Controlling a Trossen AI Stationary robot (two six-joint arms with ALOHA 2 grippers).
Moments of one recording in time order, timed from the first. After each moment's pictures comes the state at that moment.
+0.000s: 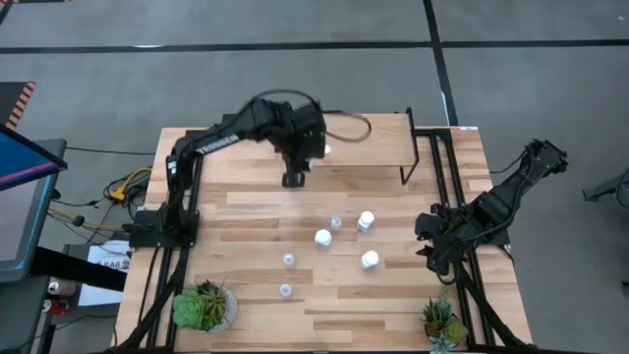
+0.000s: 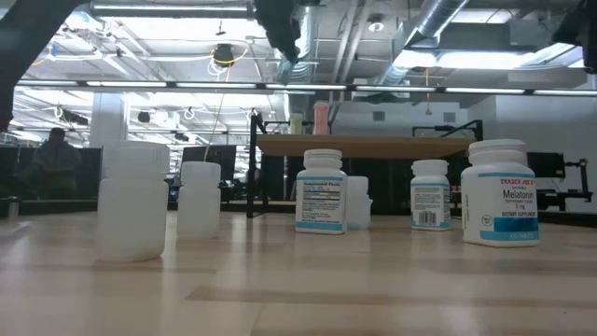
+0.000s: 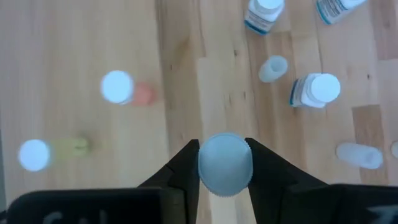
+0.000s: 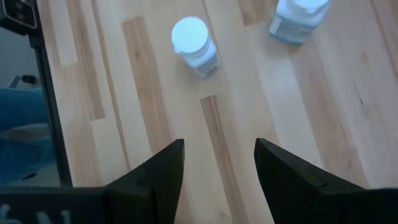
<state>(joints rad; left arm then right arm) 0.29 1.99 2.31 -1.48 0.09 0.39 0.67 0.98 0.97 -1.11 0.22 0.94</state>
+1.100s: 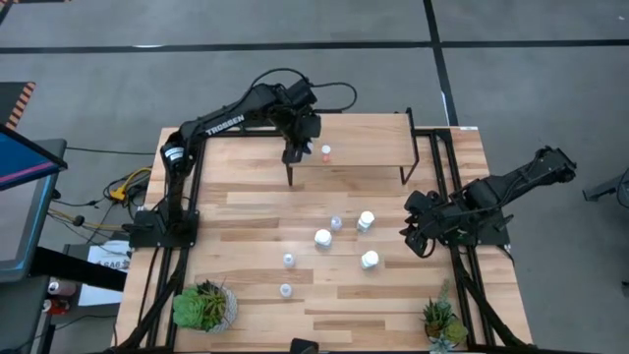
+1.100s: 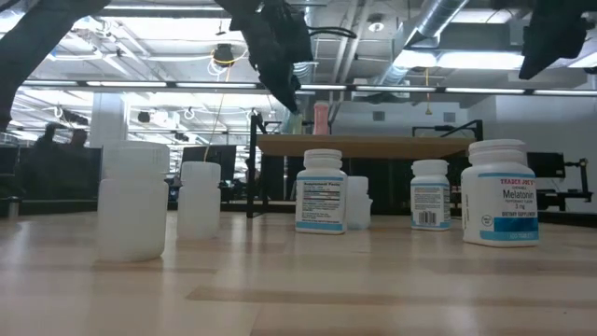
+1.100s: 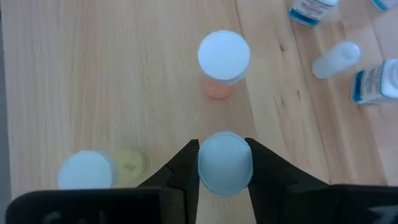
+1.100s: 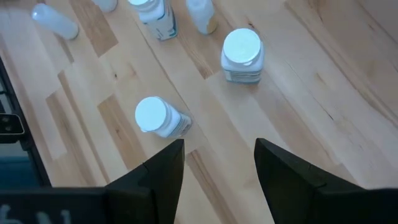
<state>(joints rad) 0.53 1.99 2.02 -1.17 0.28 0.66 0.43 0.98 0.97 -1.05 0.26 0.99</state>
